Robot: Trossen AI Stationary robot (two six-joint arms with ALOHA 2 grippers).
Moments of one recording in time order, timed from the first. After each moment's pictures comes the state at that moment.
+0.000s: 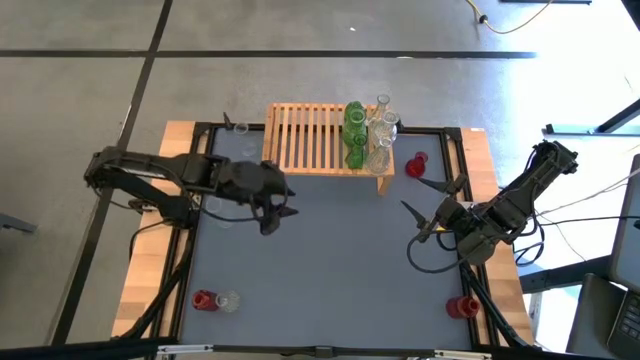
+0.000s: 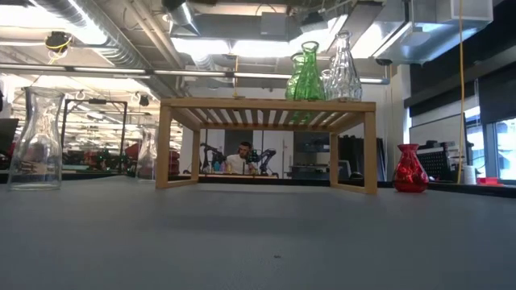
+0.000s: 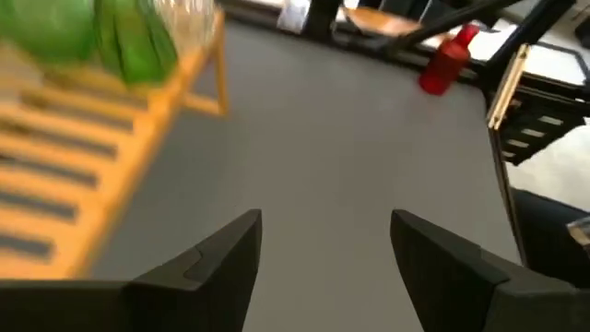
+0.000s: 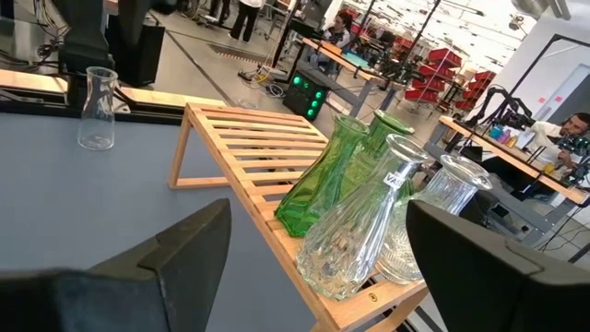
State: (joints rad) left arm -0.11 1.27 1.30 -0.67 -0.16 -0.35; right arm 0.76 0.93 0.89 -0.65 1.33 0.34
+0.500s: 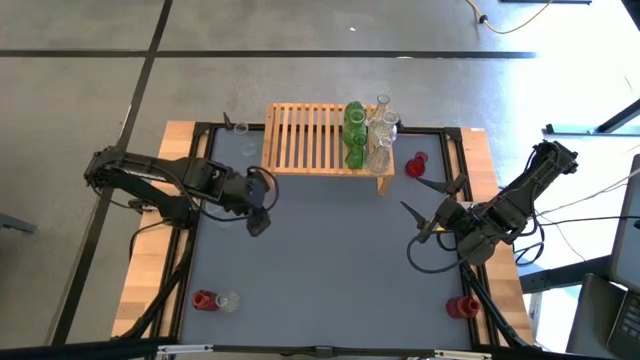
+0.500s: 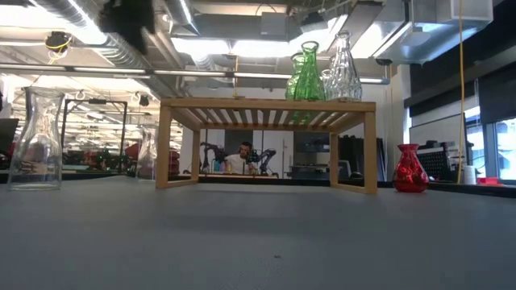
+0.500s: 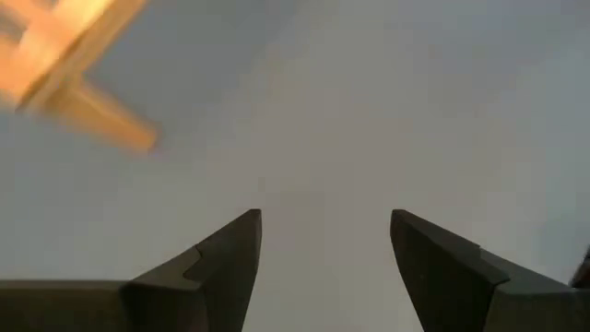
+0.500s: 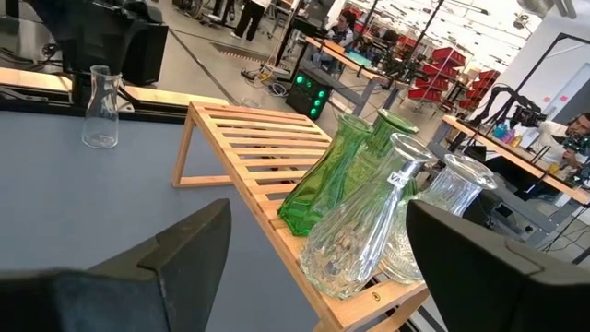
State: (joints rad) left arm -0.15 1.27 1.26 -1.11 -0.18 -0.79; right arm 0.76 0.93 0.89 -0.65 1.32 0.34
